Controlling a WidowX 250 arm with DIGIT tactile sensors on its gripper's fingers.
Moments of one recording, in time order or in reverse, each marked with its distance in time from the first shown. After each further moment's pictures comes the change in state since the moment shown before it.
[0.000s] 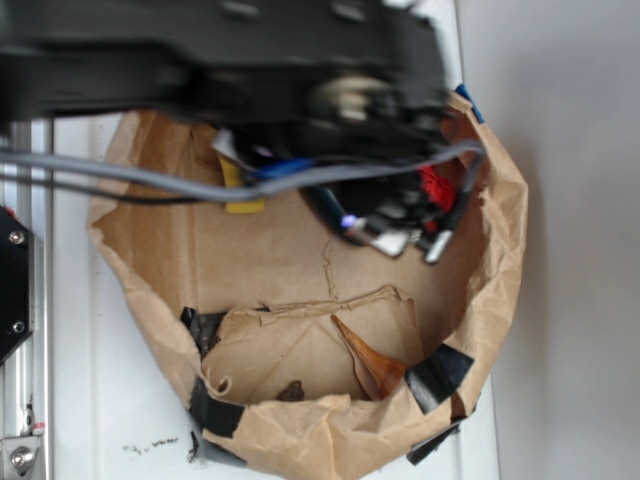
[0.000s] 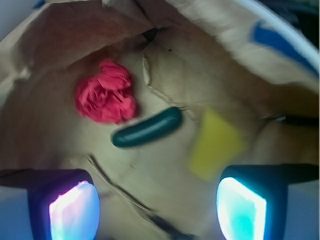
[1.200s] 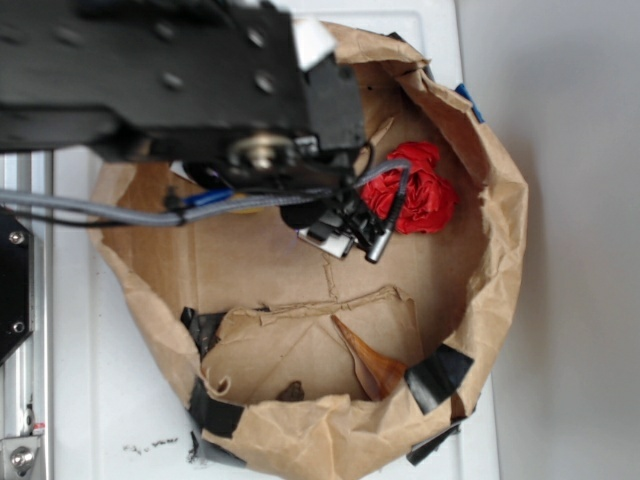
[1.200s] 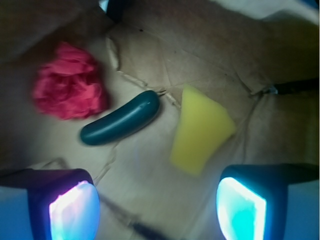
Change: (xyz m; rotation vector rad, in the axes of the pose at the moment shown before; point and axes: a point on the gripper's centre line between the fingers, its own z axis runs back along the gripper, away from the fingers) arm -0.012 0.032 -0.033 0.040 -0.022 0.032
